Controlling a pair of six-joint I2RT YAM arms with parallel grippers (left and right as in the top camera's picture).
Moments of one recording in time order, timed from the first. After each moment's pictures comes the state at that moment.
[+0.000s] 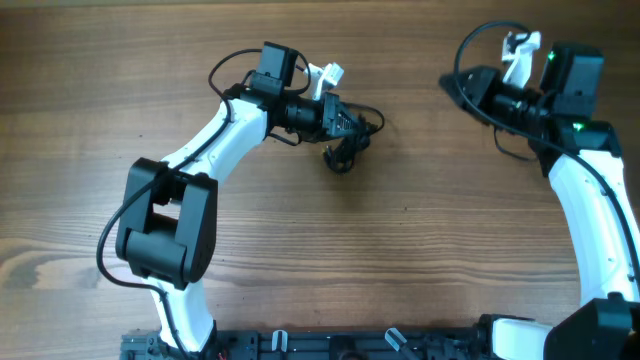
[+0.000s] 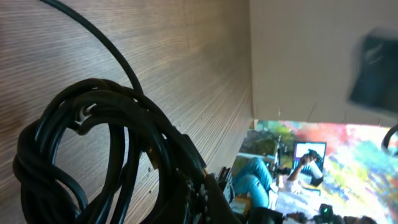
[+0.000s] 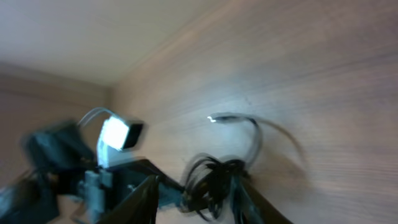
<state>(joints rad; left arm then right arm) -0.34 2.00 1.41 -0.42 1.04 -0.45 -0.09 1.47 1.17 -0.46 -0.70 0.49</state>
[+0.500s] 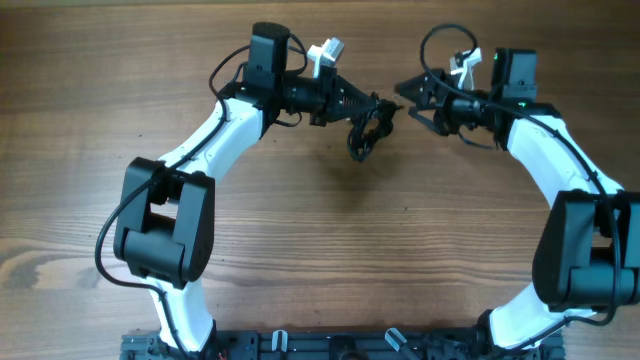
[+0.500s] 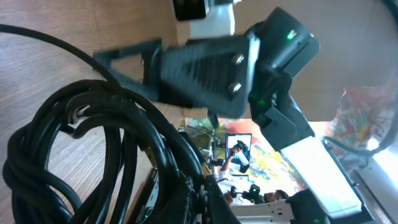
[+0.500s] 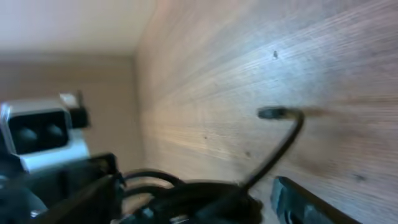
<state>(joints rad) -0.33 2.00 1.40 -0.02 1.30 -0.90 -0.03 1.80 1.16 -0.21 -0.93 0.70</state>
